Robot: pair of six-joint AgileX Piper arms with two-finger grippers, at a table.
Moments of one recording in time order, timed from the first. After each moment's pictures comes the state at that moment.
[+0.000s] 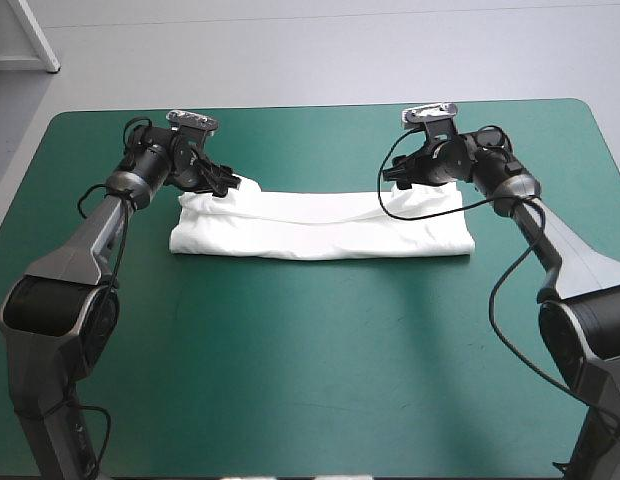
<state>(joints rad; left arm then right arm) -0.20 1.99 -1.76 0.08 0.86 0.04 0.26 1.88 -1.65 0.07 0.66 -0.02</state>
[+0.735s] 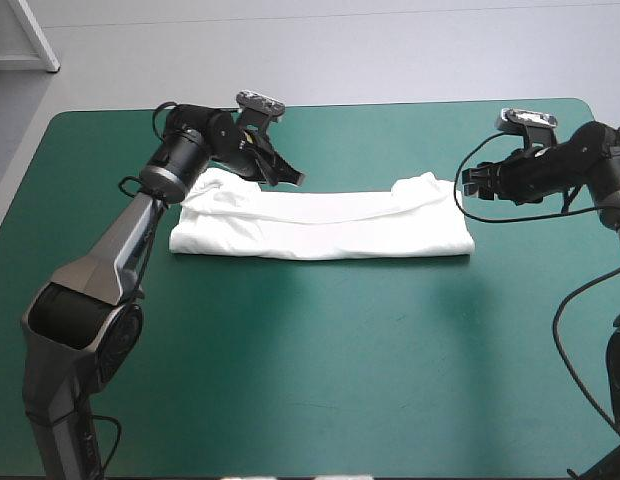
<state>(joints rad) -0.40 1.99 -1.97 -0.15 1.03 0.19 -0.09 1.69 -1.50 0.46 0.97 -0.30</state>
